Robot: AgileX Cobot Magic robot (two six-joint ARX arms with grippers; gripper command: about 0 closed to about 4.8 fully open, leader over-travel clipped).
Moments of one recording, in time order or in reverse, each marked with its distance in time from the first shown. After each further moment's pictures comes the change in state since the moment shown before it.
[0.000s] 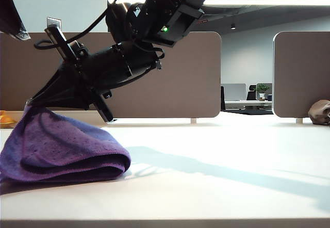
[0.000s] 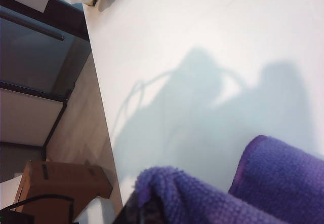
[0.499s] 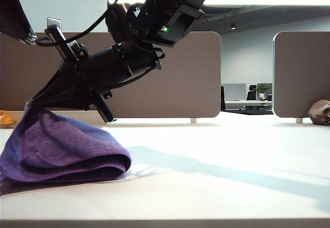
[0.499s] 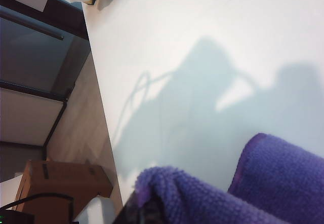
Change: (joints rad) left arm 0.000 0.052 0.000 -0.001 0.084 0.018; right arm 0.000 0.000 0.000 -0.004 0.000 0.000
